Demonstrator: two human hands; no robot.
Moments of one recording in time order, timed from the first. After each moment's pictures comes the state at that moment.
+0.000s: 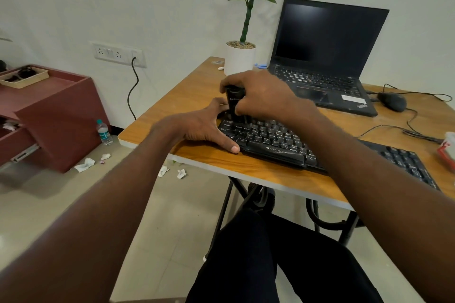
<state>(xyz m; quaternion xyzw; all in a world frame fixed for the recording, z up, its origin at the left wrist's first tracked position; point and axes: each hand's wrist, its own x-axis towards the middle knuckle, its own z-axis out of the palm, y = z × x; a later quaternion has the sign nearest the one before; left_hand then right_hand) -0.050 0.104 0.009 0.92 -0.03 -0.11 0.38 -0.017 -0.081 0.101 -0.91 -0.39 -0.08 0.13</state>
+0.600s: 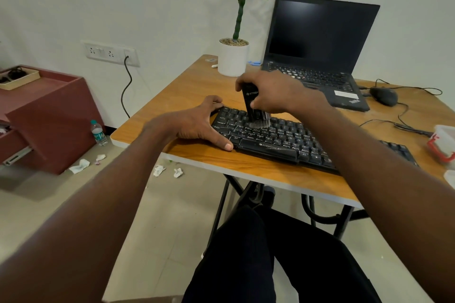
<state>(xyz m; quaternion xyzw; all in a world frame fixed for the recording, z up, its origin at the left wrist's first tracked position) -0.049 0.105 0.010 0.91 -0.03 -0.13 0.39 0.010 -0.107 0.097 -0.93 -0.35 -0.03 0.10</state>
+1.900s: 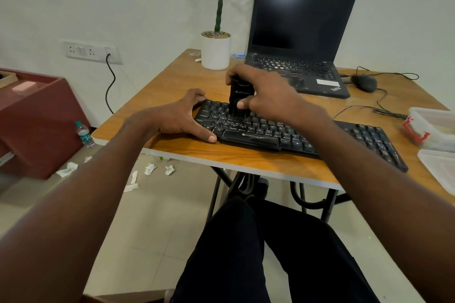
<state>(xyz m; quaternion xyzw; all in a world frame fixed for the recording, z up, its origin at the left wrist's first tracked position) -0.047 0.104 0.009 0.91 -0.04 -0.12 0.40 -0.027 -0.156 0.089 -0.91 -0.34 -0.06 0.21</state>
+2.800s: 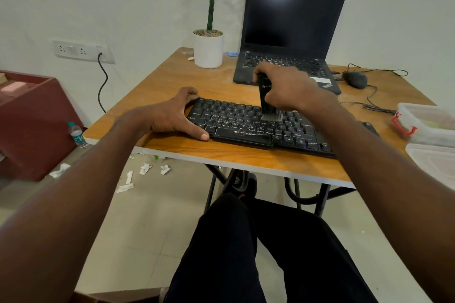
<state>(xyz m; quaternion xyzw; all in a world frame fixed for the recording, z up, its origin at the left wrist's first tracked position) -0.050 0.102 0.011 0.91 -0.04 -0.12 0.40 -0.003 -0.186 0.094 -0.96 -0.24 -0.04 0.15</state>
